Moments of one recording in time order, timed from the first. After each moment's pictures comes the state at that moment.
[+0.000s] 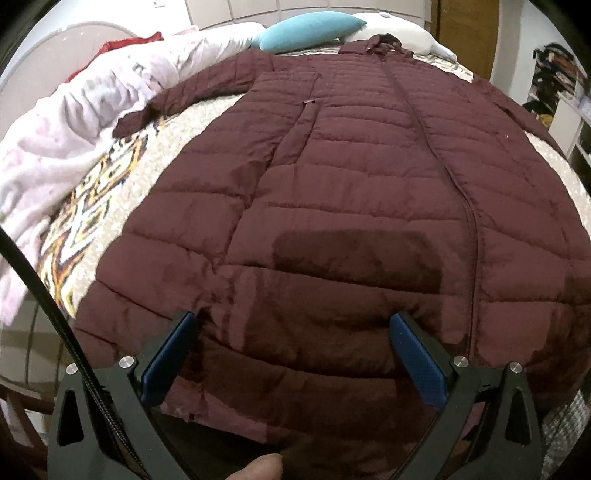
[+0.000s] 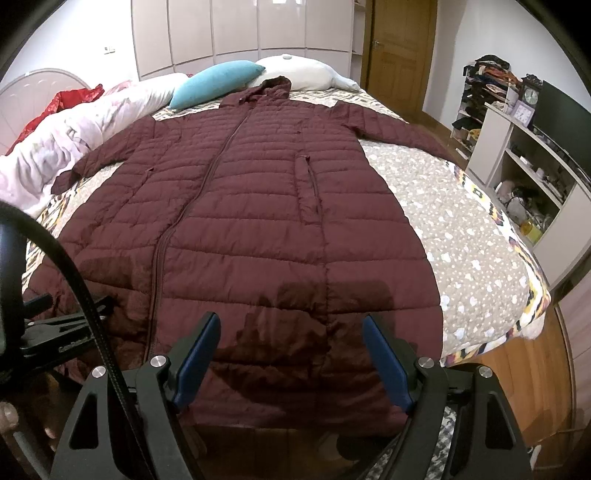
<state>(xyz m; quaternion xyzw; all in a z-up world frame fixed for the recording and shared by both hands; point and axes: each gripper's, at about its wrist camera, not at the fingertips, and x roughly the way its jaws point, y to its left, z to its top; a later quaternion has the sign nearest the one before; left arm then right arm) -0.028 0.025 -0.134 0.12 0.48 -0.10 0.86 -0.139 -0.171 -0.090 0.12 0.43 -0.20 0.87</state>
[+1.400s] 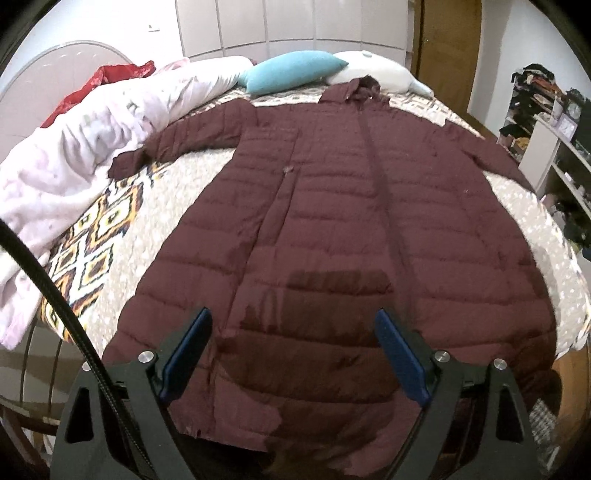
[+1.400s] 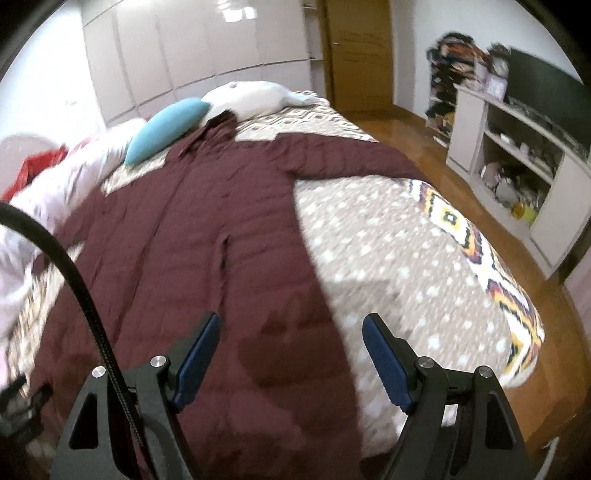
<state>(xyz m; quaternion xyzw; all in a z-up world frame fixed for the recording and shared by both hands) -0.031 0.014 -0.059 0.10 0.43 -0.15 0.89 -0.111 -0.327 -0.056 0.20 0.38 -0.24 0.87</state>
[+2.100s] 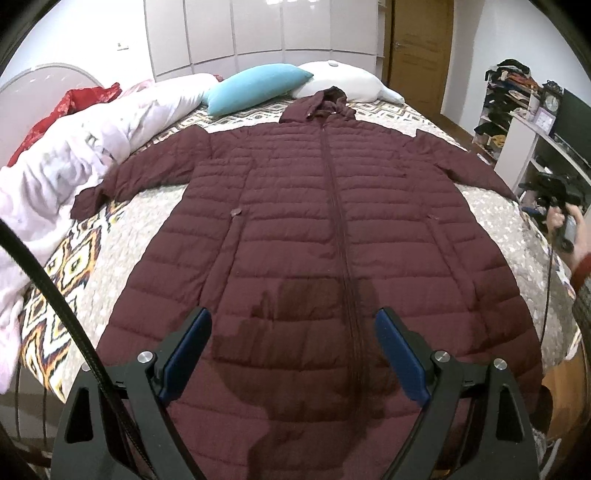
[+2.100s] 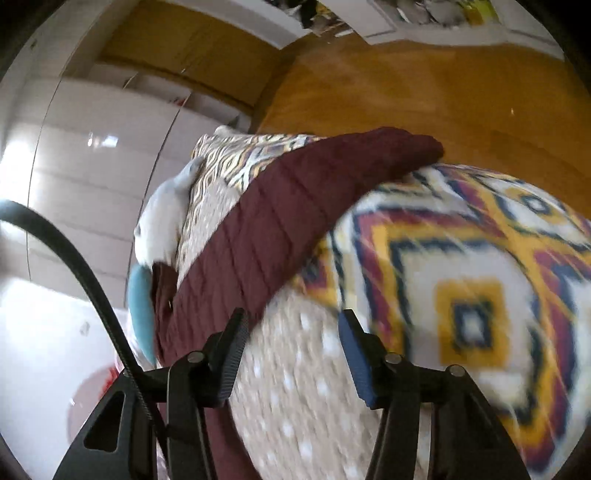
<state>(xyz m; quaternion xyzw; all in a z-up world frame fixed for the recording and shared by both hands) 0.007 -0.048 -0.053 0.11 0.41 -0.20 0.88 -0.038 -0.666 -0.175 0.60 0.22 -0.22 0.73</state>
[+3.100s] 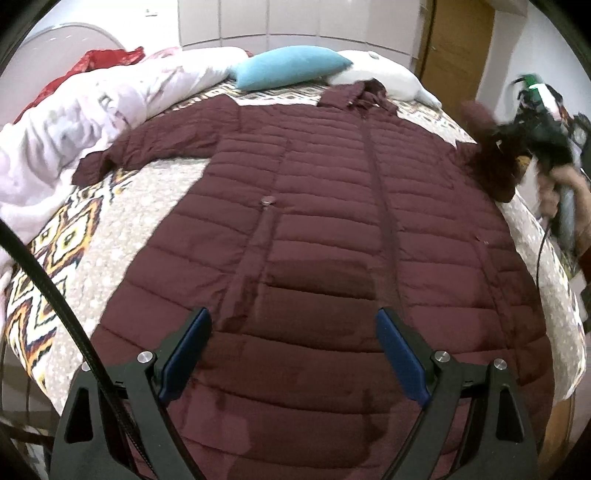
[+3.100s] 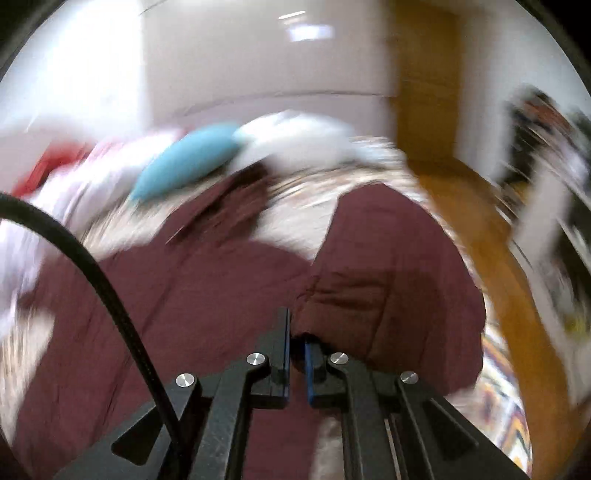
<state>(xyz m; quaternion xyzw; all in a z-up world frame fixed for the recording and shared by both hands) 0.064 -0.017 -0.078 0.05 0.44 -0.16 0.88 0.183 -0.429 -0.042 0.07 0.36 -0.10 0.92</state>
